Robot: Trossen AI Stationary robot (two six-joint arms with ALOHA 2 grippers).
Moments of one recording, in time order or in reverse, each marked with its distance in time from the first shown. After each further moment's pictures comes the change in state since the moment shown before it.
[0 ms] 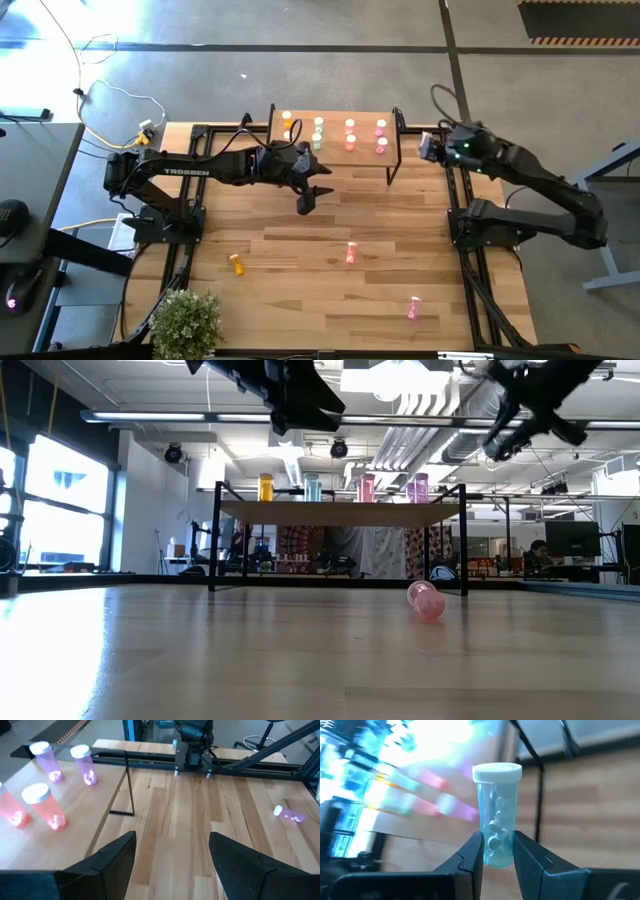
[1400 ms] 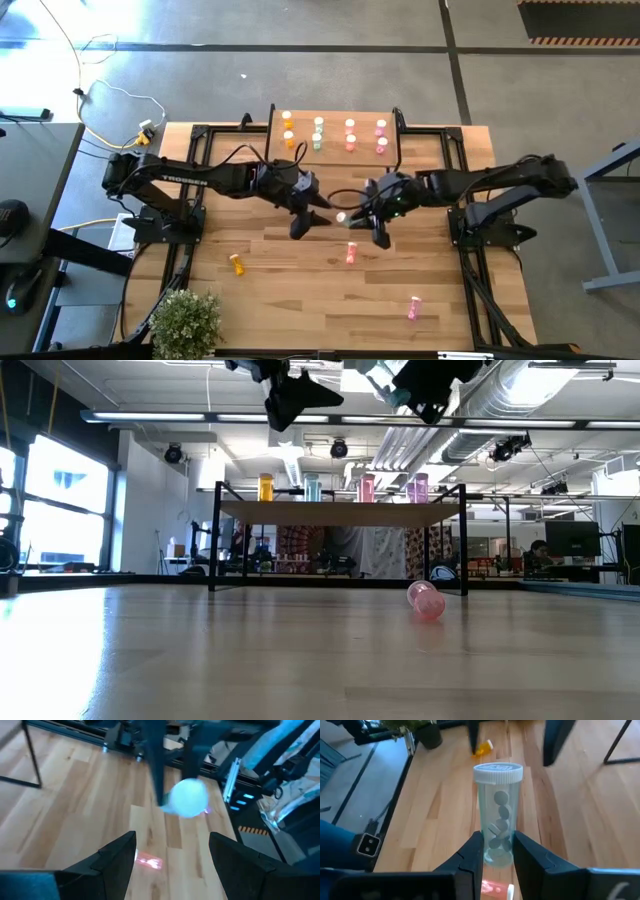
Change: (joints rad) left arm -0.141 0.000 0.000 -0.028 0.179 -0.291; right arm 0.630 0.581 0.141 0.453 -0.309 -0.784
